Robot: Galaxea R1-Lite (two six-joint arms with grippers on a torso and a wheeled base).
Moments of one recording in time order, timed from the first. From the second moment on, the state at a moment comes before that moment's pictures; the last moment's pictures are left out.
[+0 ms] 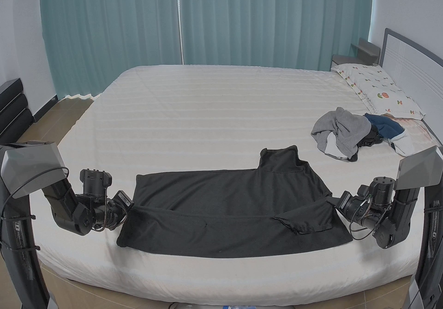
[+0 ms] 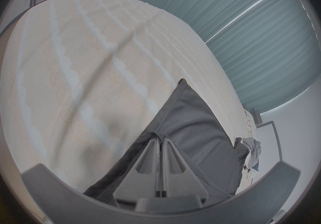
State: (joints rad) left arm -0.06 2.25 -0.68 -0.83 -0.06 -0.90; right arm 0.03 2.39 -0.47 -1.52 0.33 0.72
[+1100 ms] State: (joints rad) left arm -0.04 2.22 -0.65 -0.85 -0.05 -0.97; right arm -0.04 2.38 -0.48 -1.55 0.34 0.79
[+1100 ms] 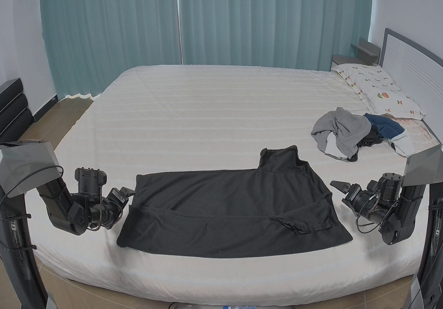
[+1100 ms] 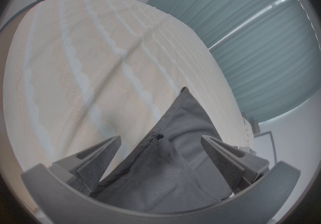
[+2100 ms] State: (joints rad) left arm -0.04 2.21 -0.68 -0.89 -0.02 -1.00; right arm -0.06 2.44 -0.48 -1.55 0.35 0.87
